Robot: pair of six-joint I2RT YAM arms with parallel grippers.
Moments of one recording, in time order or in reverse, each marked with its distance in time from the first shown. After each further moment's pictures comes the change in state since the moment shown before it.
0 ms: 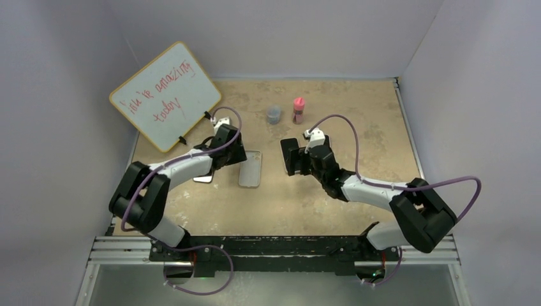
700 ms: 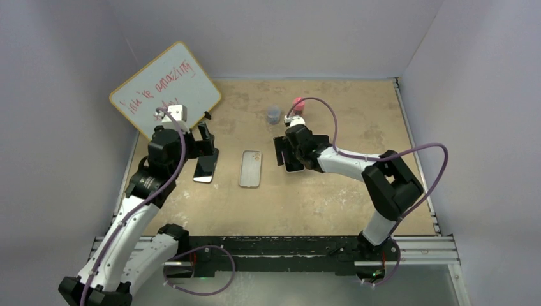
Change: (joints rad) left arm 0.168 -0.768 0.016 -0.264 0.036 0.365; right arm 0.000 0.302 0.418 -0.396 0.016 0.002
